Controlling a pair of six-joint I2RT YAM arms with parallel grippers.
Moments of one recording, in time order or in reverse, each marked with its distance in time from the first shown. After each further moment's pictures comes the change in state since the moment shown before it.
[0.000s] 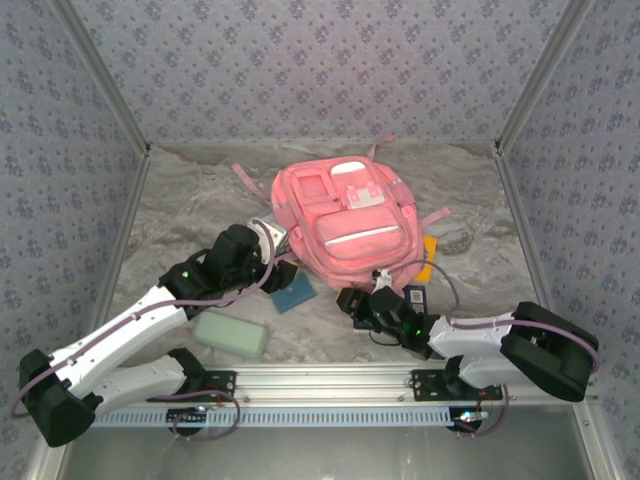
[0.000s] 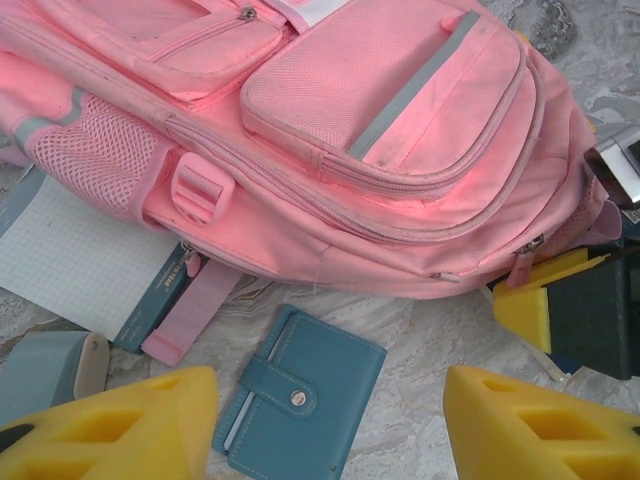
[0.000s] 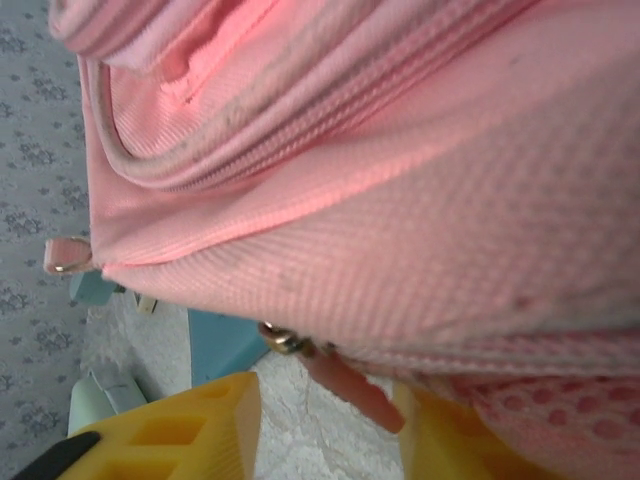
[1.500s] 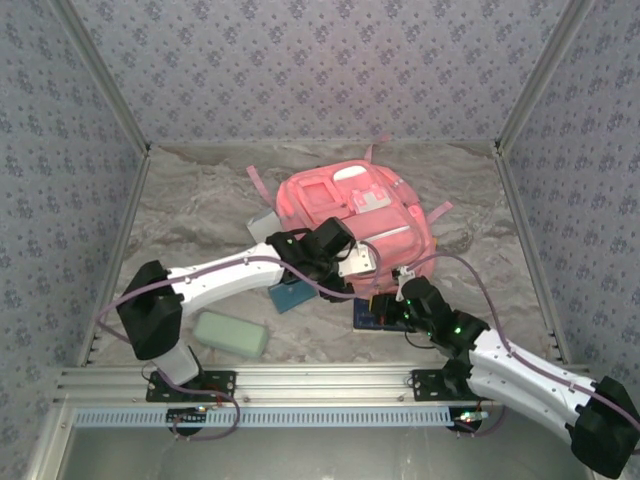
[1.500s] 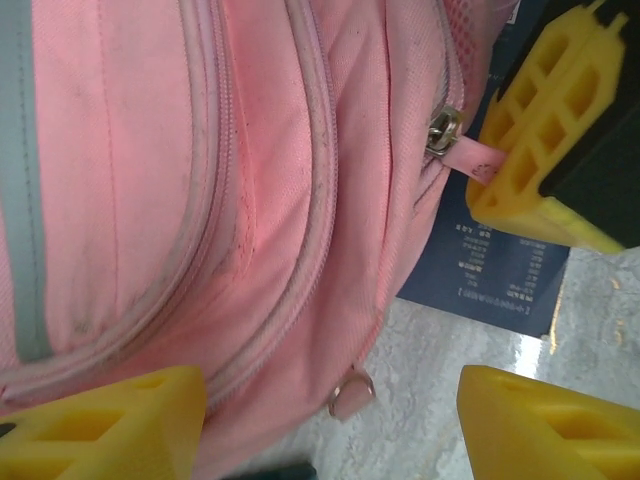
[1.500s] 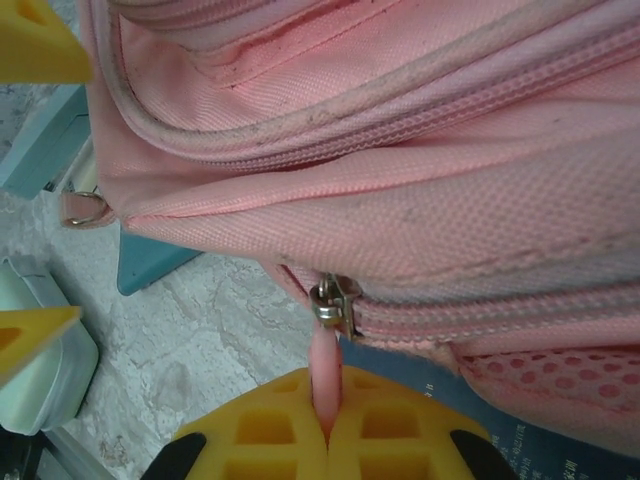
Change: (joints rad) left arm -0.219 0.676 0.431 -0.086 0.113 0.540; right arm -0.224 -0.545 0.056 -0.745 -0.258 -0.388
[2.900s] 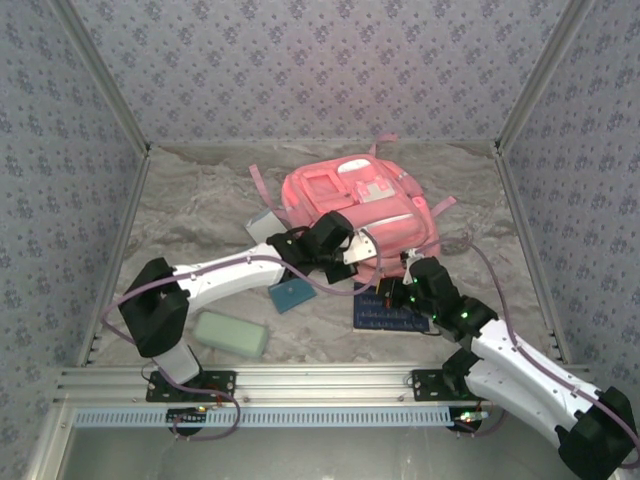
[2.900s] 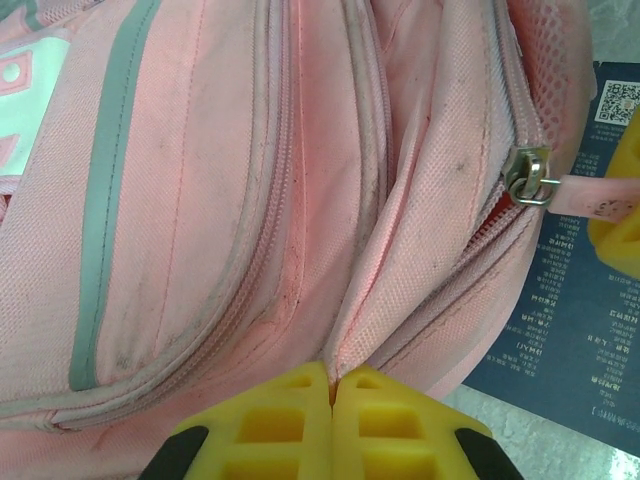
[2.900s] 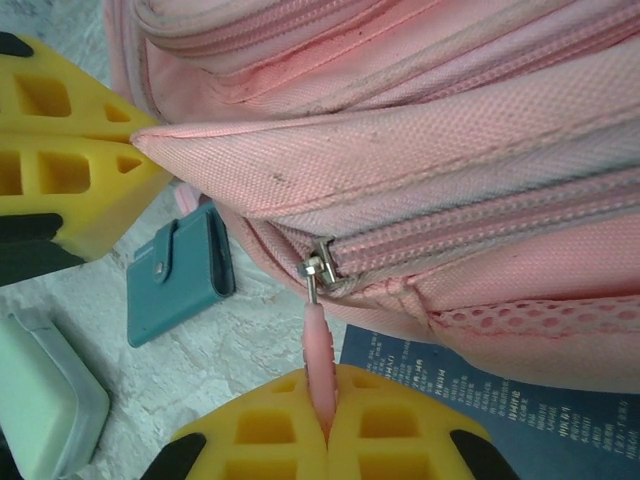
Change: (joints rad) left arm 0.037 -0.004 -0.062 0.270 -0.095 -0.005; right arm -0.129 0.050 0.175 -0.169 -0.024 -0.072
